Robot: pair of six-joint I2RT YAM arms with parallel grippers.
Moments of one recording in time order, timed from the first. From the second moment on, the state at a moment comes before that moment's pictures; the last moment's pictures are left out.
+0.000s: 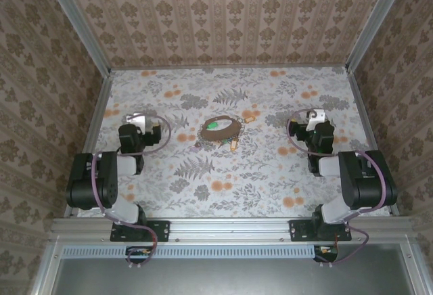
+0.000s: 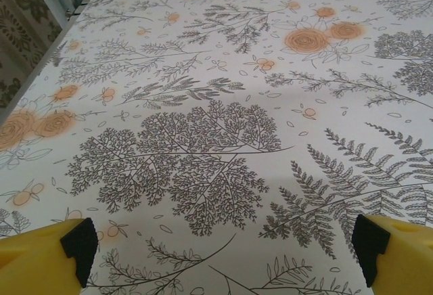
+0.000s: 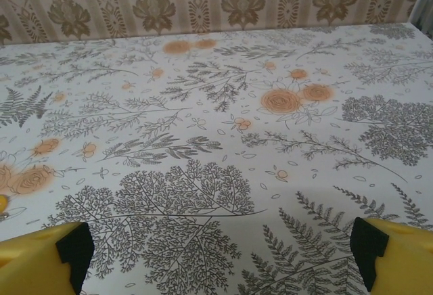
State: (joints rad) left arm -0.01 1.54 0.39 0.74 -0.02 0.09; right arm -0.03 1.53 0.36 0.86 0.01 0.04
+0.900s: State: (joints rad) left arm -0.03 1.54 0.39 0.74 -0.05 0.09; right arm 0.00 1.53 0.39 0.77 0.01 0.04
